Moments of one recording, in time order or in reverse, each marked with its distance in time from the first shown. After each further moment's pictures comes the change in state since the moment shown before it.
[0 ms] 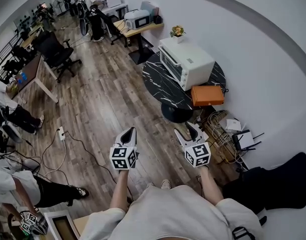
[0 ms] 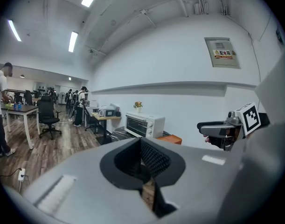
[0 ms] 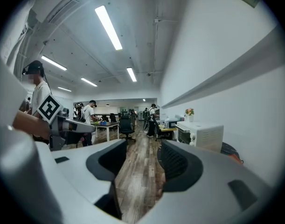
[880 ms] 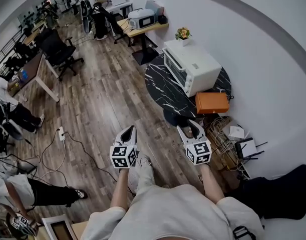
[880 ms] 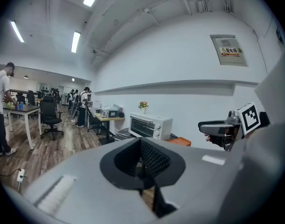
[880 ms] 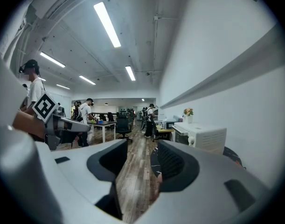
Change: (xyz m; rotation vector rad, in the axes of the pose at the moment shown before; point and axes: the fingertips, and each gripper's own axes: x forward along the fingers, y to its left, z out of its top) left arm 0.062 0.032 0.005 -0.008 -0.015 0.044; right arm 0.064 -0.051 -0.002 -0.024 -0.005 -0.017
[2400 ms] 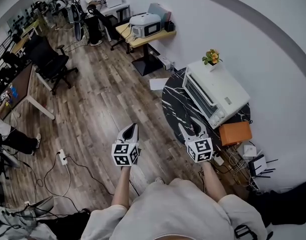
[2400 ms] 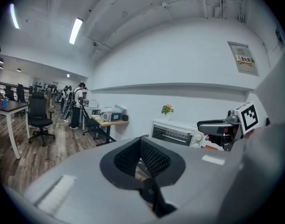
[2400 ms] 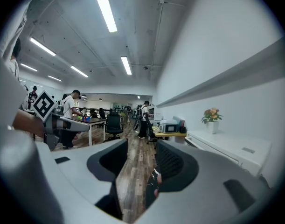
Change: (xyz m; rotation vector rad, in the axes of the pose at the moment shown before) left arm 0.213 0.252 0.080 -0.023 -0.004 -0.084; right arm 0.326 -0.021 0.054 -0.041 0.033 -0.077
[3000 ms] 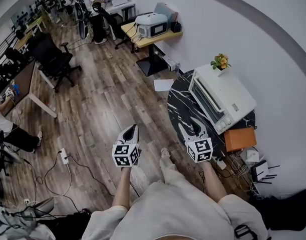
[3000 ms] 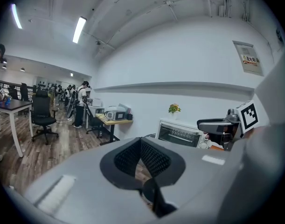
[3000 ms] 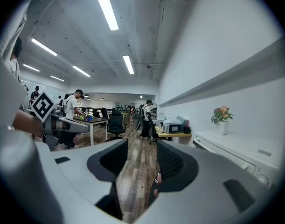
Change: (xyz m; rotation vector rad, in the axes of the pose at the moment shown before) left arm 0.012 0.039 -0.002 -0.020 0.009 0.035; right arm 0.046 0.010 0.003 -0.010 0.008 0.034
